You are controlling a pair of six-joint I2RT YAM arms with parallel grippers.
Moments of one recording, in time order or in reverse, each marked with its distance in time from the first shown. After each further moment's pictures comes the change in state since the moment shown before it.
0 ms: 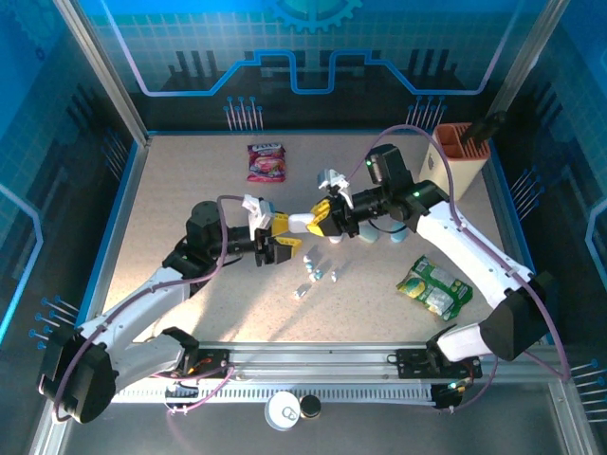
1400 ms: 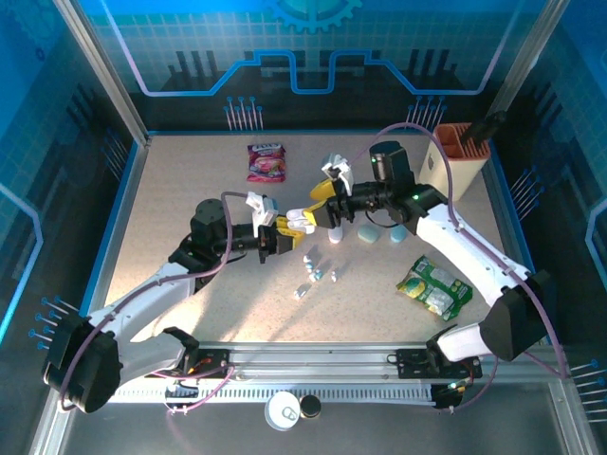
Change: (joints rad) left arm -0.002 0.061 0.003 0.089 0.024 -0.039; right arm -0.038 -0.005 -0.081 0.306 0.117 0.311
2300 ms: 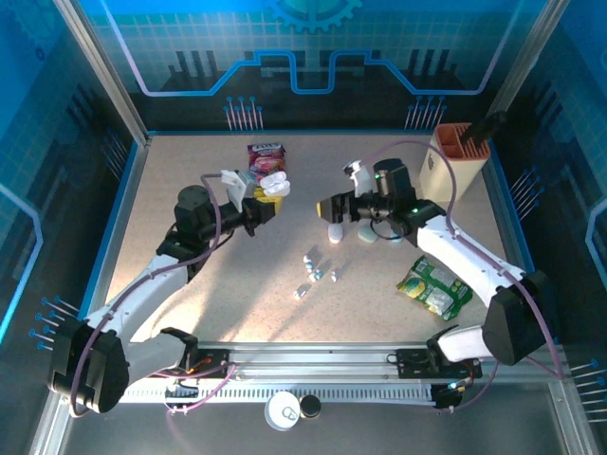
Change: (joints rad) left arm 0.165 0.007 0.068 -0.047 -0.235 0.016; right arm 0.007 -0.026 -0.181 0.063 0.405 0.361
